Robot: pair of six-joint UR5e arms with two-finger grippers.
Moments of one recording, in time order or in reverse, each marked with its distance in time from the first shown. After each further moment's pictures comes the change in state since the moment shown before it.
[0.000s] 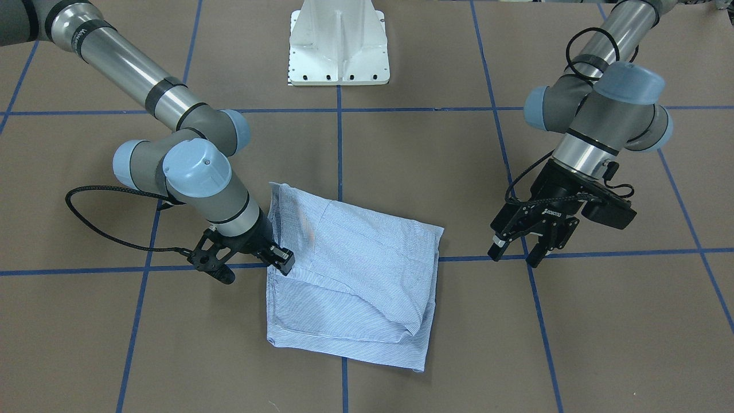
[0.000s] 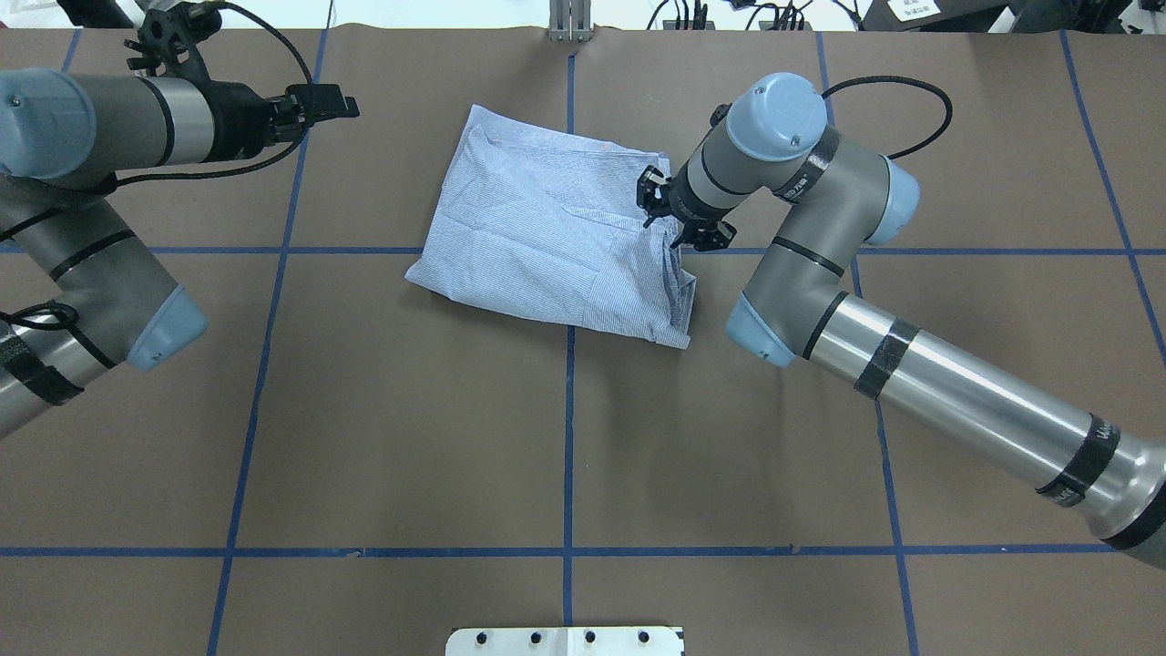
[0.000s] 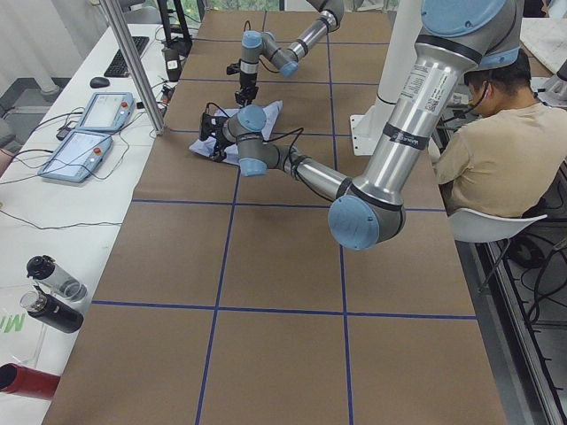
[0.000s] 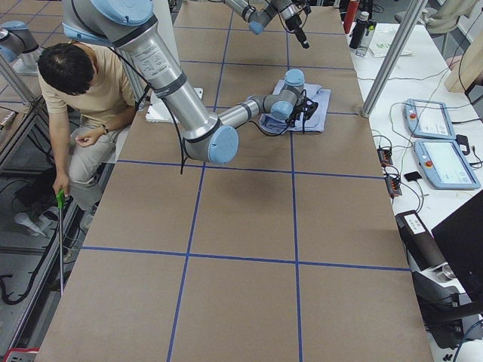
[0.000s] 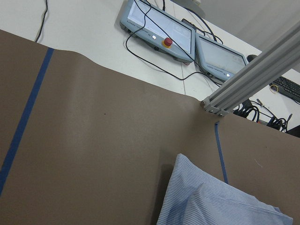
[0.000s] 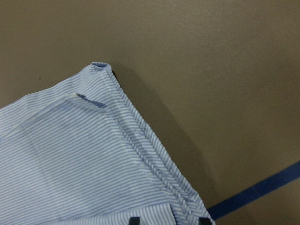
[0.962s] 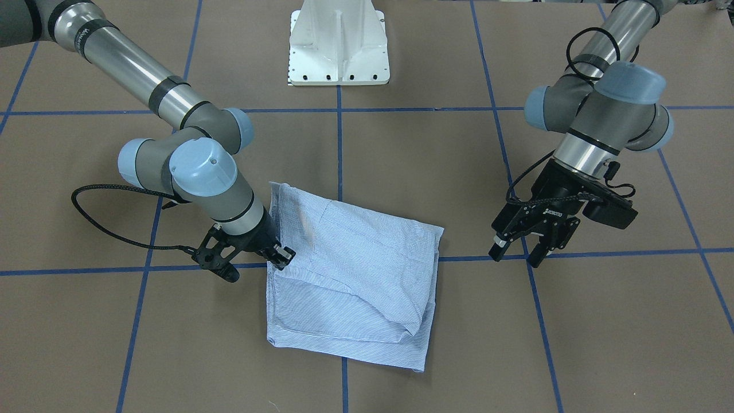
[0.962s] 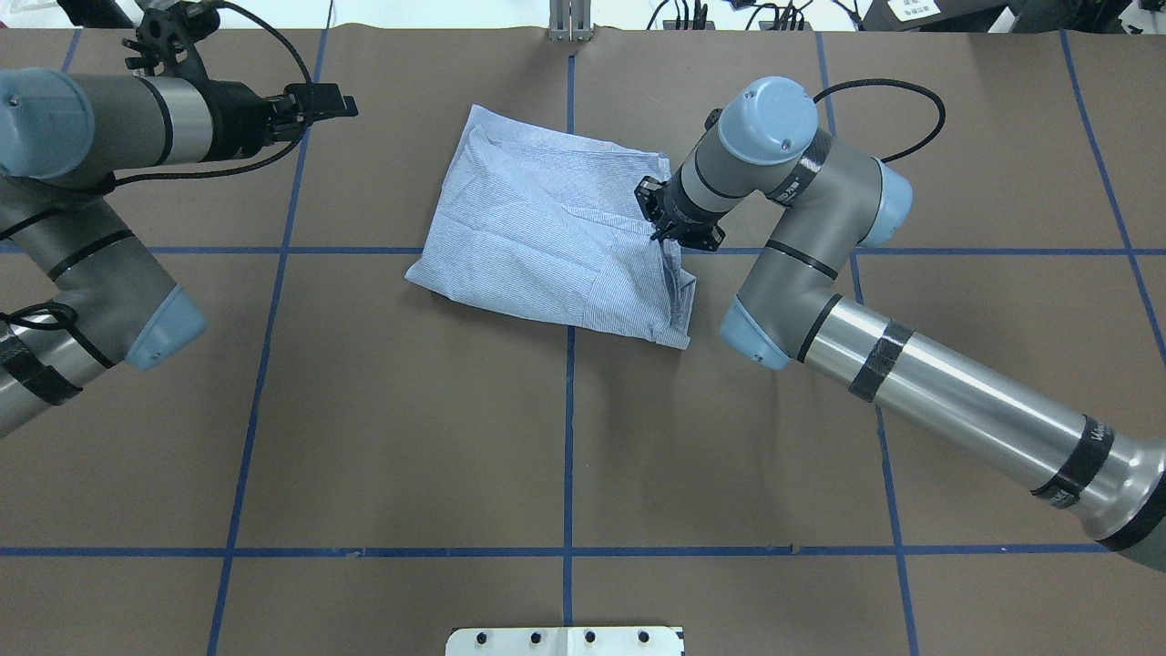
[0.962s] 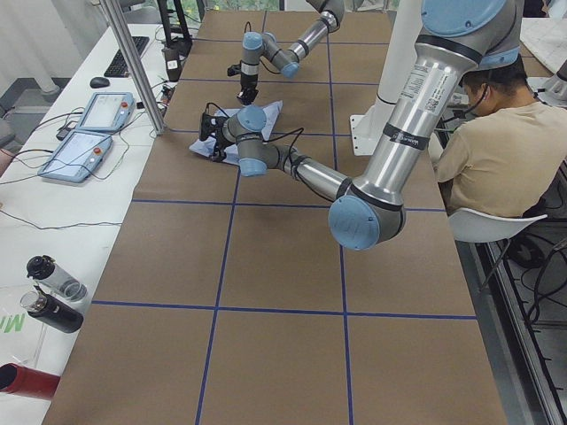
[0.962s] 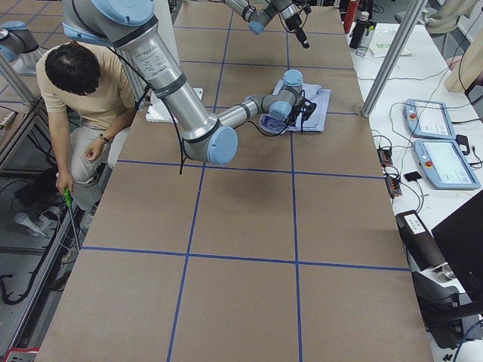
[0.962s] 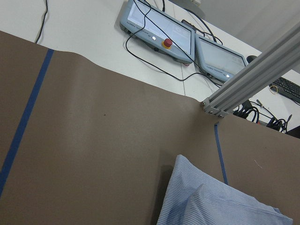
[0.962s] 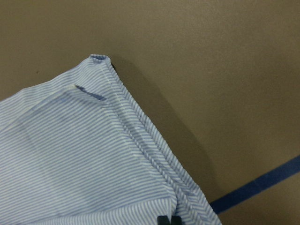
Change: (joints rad) left arm -0.002 0.002 -0.001 0.000 0.000 0.000; right arm -0.002 0.010 -0.002 -0.017 -0.004 0.000
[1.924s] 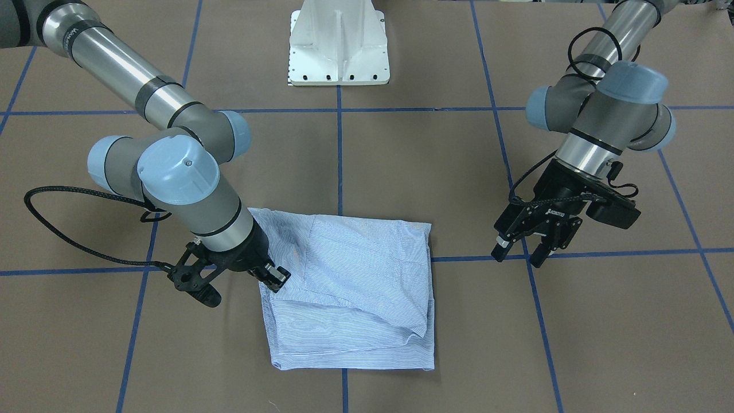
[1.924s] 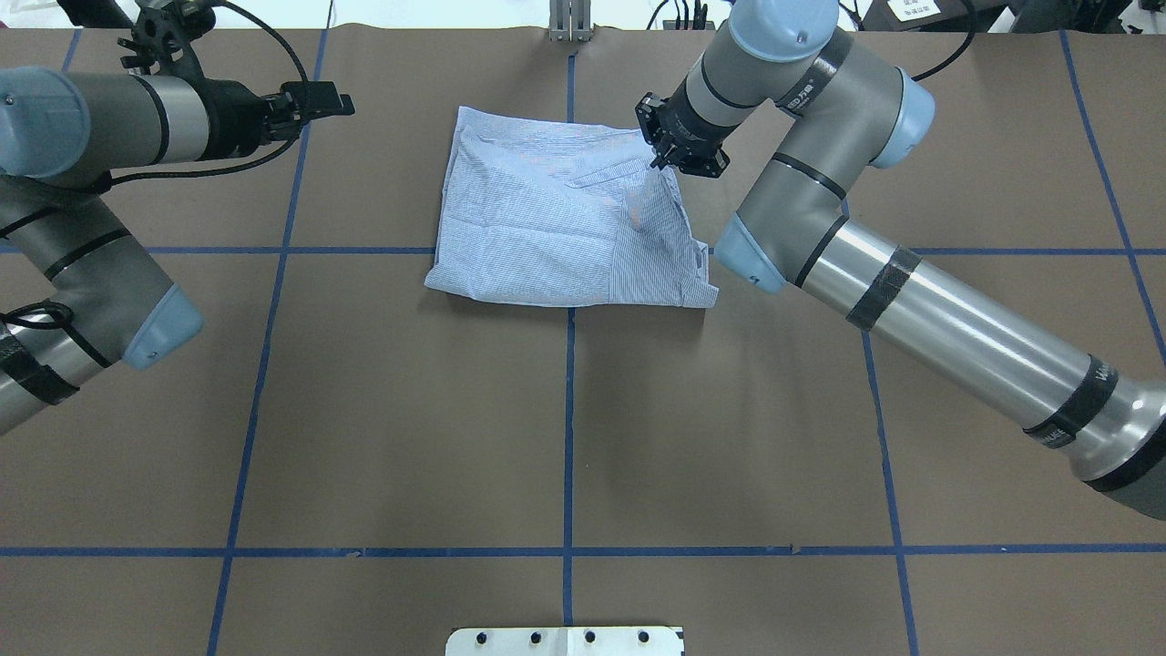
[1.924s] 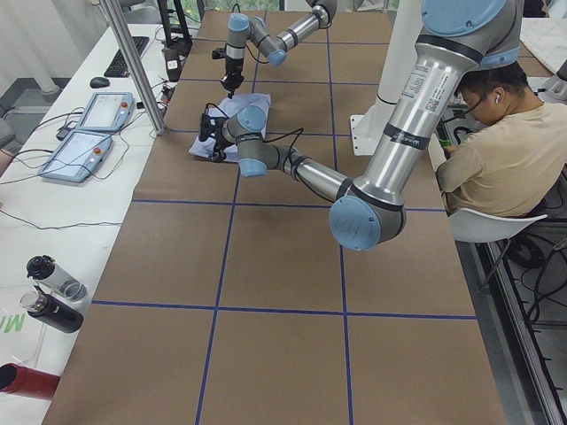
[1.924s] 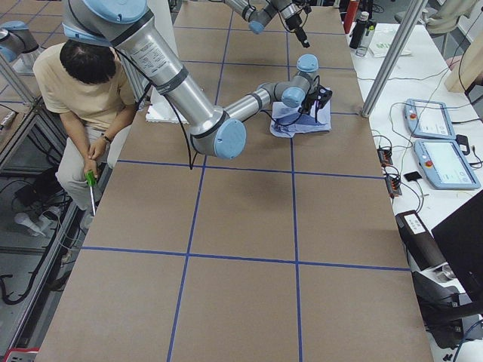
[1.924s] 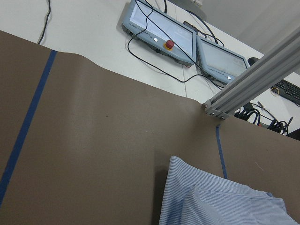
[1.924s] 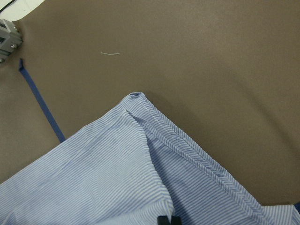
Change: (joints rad) left arm -0.003 0.003 -0.002 0.000 -0.001 -0.009; right arm 0.093 0.082 -0.001 -0.080 0.037 -0.016
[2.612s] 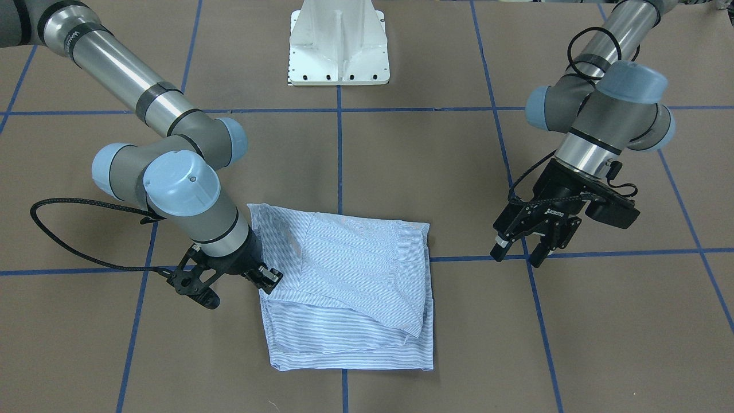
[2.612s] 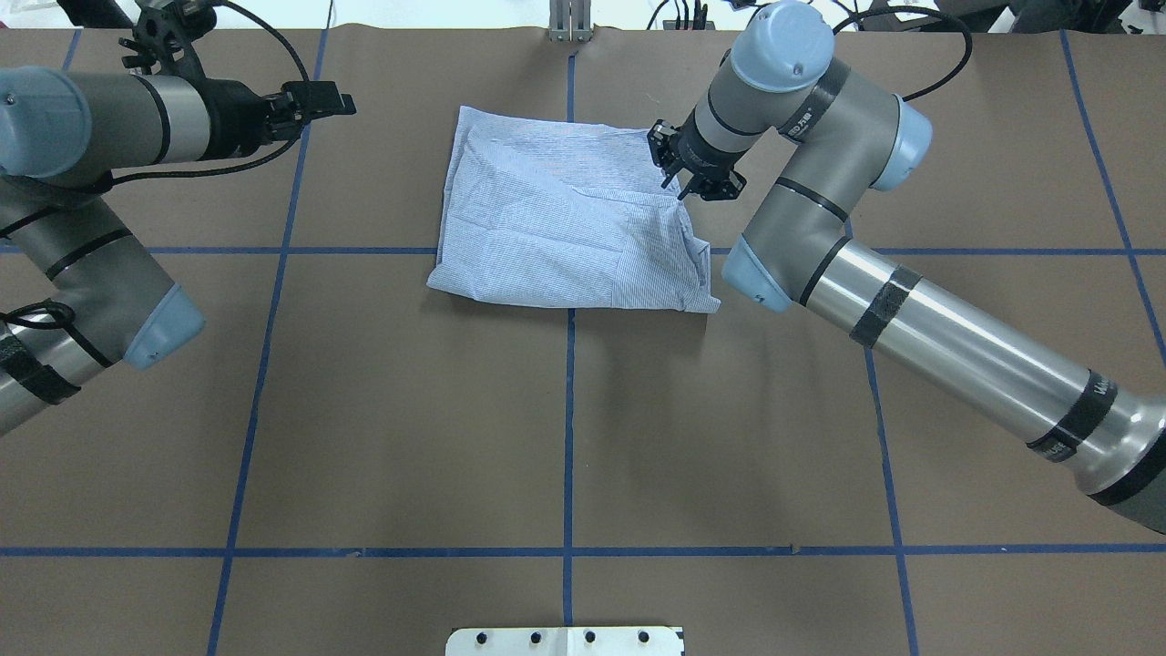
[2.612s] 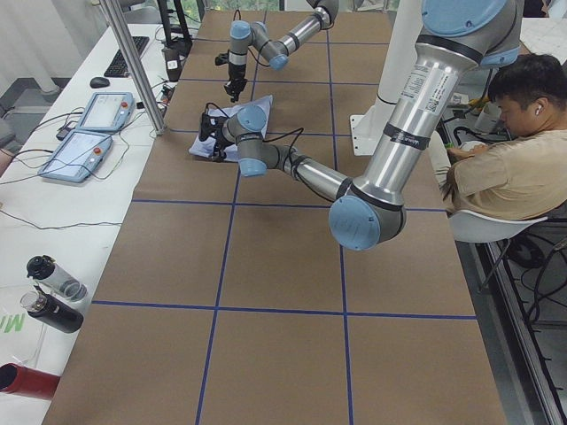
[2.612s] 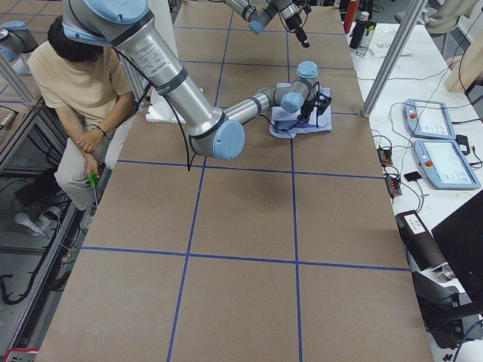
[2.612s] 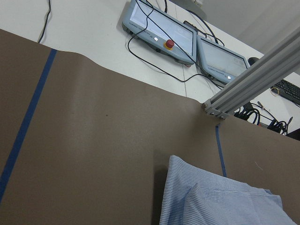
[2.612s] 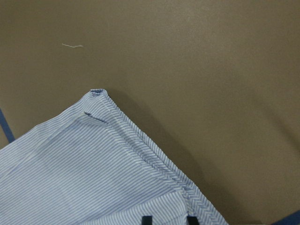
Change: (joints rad) left arm 0.000 -0.003 0.000 0.000 0.000 -0.002; right arm -0.020 -0.028 -0.033 -0.002 -0.014 -0.064
